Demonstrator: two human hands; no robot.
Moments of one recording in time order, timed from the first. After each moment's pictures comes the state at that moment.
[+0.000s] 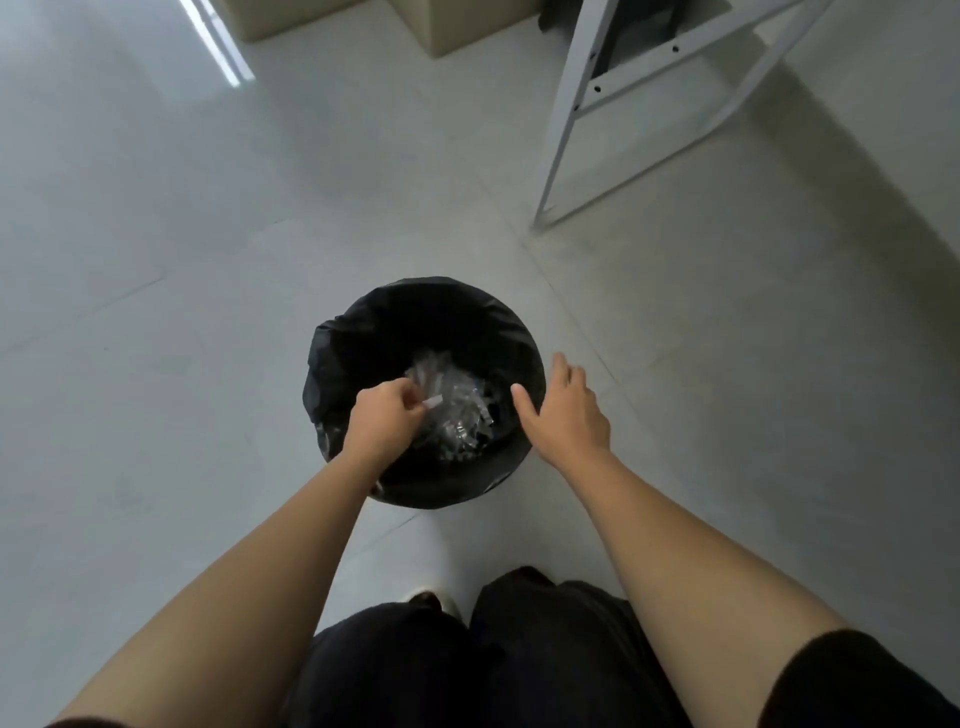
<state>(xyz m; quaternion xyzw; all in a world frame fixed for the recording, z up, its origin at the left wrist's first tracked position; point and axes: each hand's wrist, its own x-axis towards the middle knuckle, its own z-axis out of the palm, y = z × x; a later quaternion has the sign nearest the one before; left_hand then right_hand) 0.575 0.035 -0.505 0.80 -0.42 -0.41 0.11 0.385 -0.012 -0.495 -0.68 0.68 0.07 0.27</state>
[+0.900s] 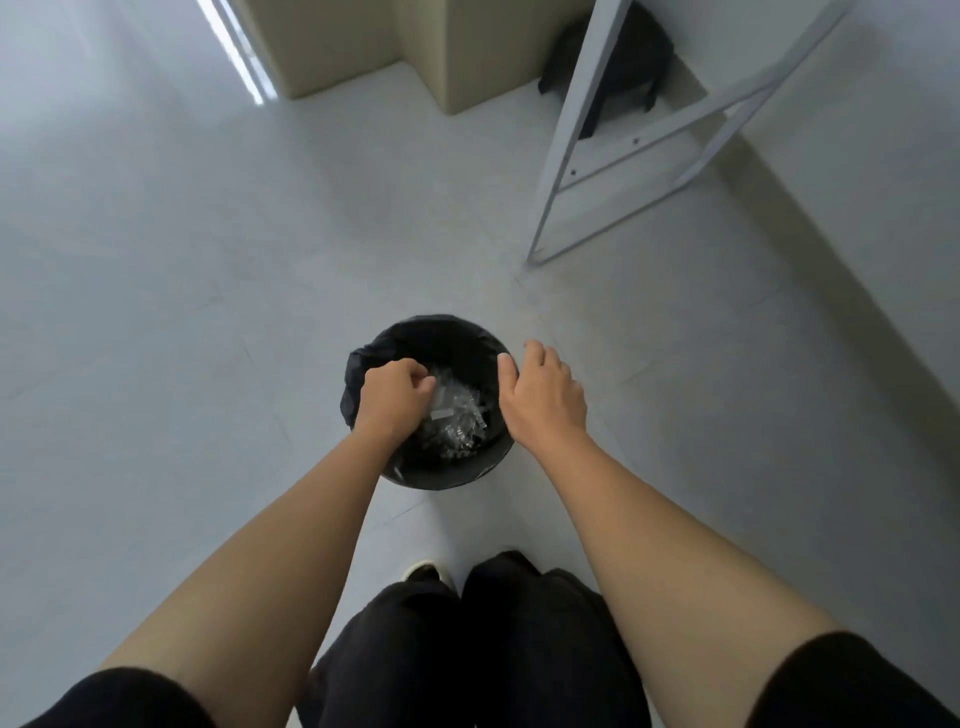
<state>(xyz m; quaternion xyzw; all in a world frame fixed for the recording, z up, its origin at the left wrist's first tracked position) 0.566 0.022 -0.362 0.83 -0.41 -0.35 0.15 0.413 -0.016 -0.334 -0.72 0.65 0.03 0.24</state>
